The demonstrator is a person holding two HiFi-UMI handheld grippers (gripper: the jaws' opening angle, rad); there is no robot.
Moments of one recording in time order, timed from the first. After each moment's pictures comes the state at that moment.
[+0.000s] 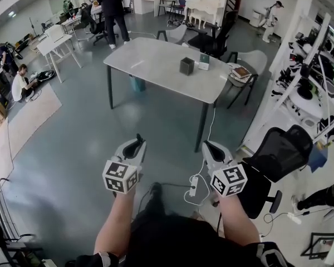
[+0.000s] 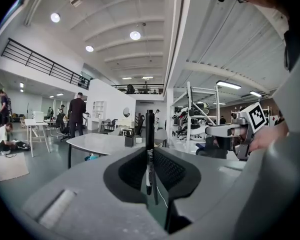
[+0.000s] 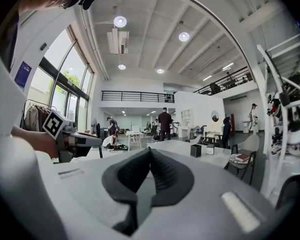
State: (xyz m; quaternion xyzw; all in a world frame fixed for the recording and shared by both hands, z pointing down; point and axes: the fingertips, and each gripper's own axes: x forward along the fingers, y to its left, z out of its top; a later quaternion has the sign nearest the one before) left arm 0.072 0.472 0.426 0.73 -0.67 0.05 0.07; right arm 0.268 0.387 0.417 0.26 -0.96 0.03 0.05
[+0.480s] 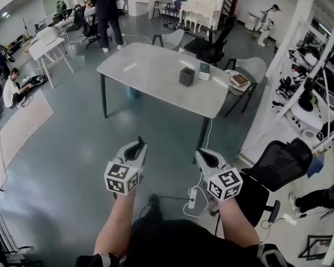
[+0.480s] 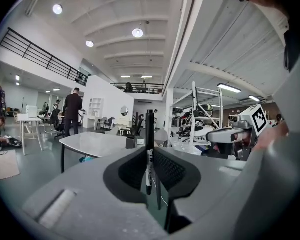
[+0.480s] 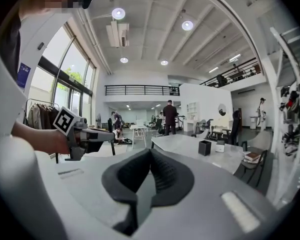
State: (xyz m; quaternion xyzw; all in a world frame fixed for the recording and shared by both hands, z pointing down) left arm -0.015 0.365 0.438 0.75 -0.66 0.04 0.09; right arm 0.166 0.309 0.439 0.23 -0.97 0.04 0.09
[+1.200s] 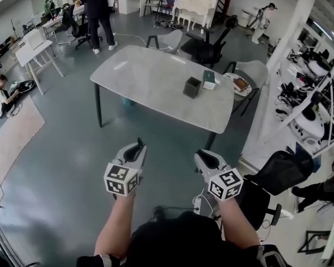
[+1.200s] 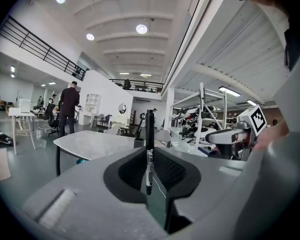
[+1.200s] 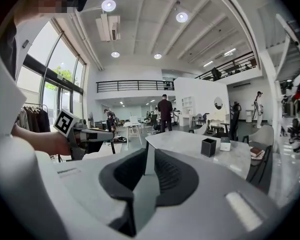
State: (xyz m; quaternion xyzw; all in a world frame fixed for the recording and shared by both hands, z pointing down) left arm -0.169 0.245 0.451 0.77 -0.63 0.03 0.10; right arm 0.021 0.197 0.450 0.25 -0.96 0.07 0.11
